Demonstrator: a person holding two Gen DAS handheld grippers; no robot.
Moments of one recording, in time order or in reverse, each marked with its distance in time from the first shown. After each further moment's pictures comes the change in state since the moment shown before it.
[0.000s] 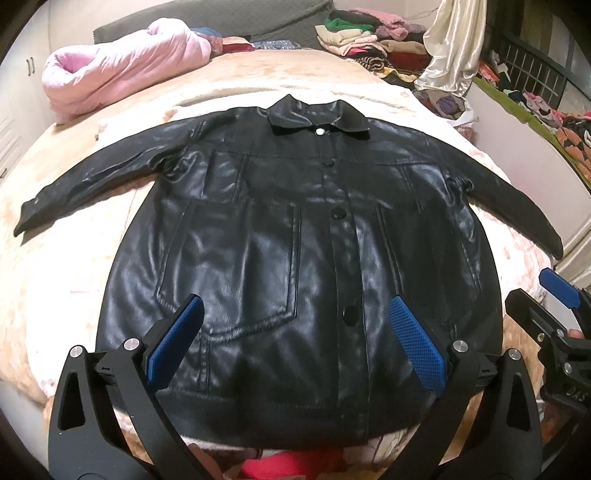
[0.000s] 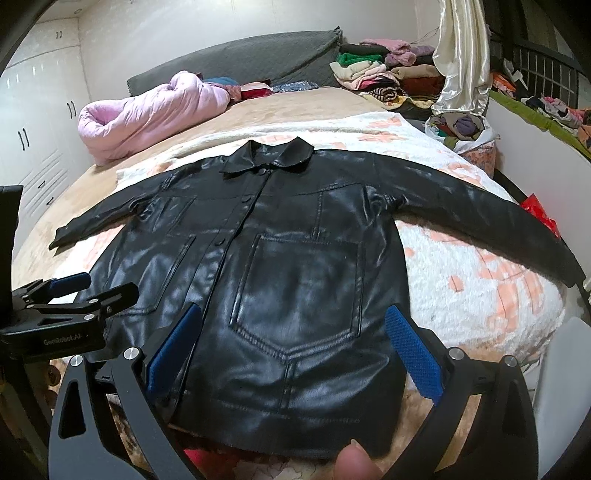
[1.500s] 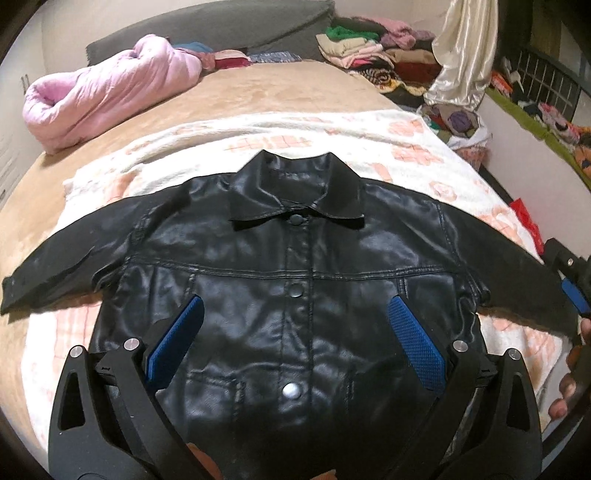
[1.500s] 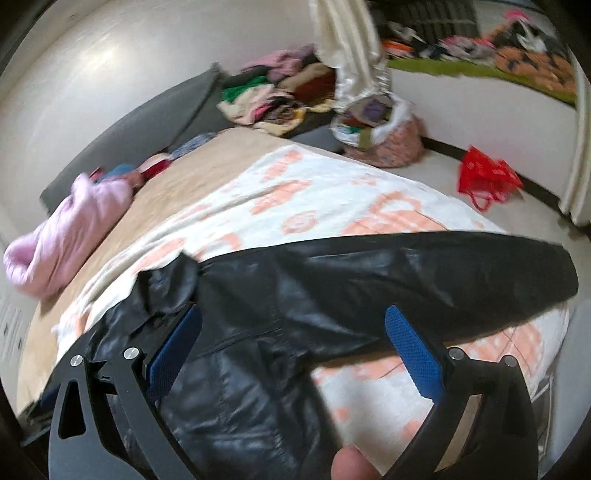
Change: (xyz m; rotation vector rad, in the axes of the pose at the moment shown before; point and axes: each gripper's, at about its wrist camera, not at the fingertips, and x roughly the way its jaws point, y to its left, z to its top) left arm 0.079 -0.062 0.154 0.012 -0.022 0.040; right arm 0.076 -0.145 0.133 0.446 -0.129 -0.187
